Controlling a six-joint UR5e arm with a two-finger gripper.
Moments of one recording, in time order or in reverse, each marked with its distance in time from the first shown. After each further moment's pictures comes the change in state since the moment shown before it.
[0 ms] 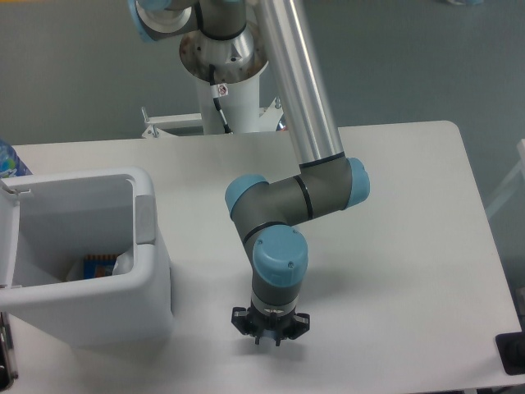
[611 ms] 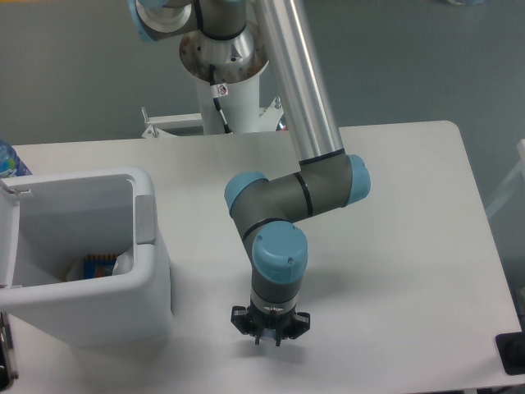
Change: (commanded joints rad) arm 0.000 0.052 0.008 0.000 -0.008 0.003
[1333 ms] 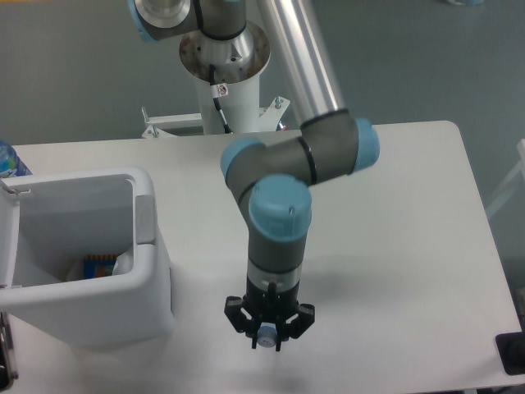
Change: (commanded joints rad) arm 0.029 0.158 0.113 0.017 -0.178 -0.026
